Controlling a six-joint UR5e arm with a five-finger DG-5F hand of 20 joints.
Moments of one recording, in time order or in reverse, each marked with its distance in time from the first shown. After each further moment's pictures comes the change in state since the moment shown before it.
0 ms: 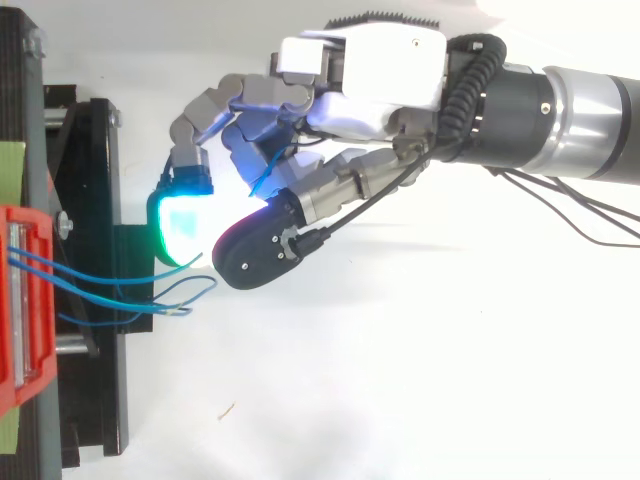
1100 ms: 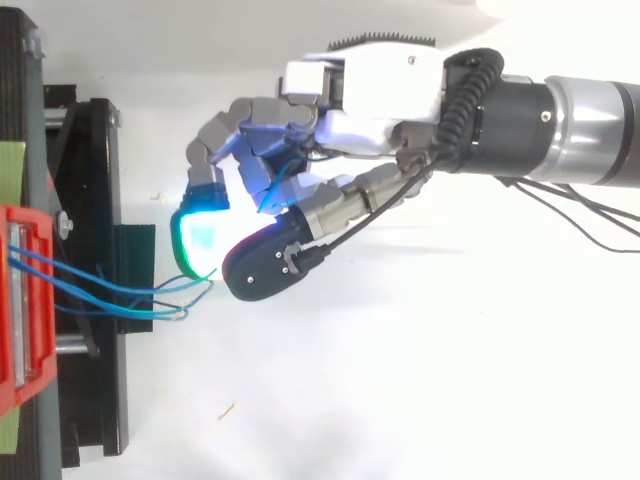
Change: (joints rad) arm 0.004 0.002 -0.001 -0.097 -0.022 0.063
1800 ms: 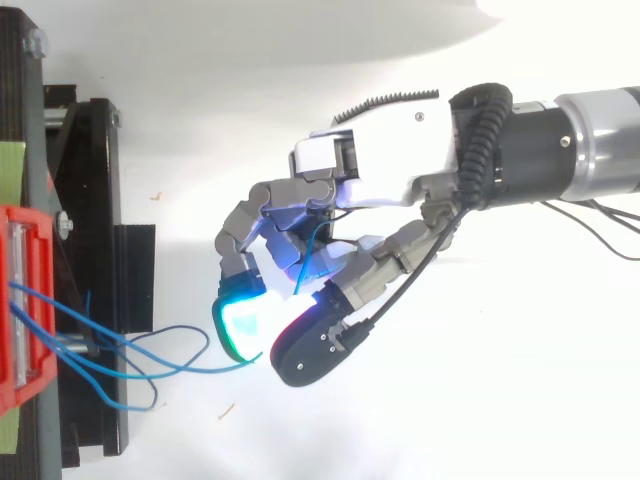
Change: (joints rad) arm -0.003 0.028 0.001 -0.085 -0.176 0.003
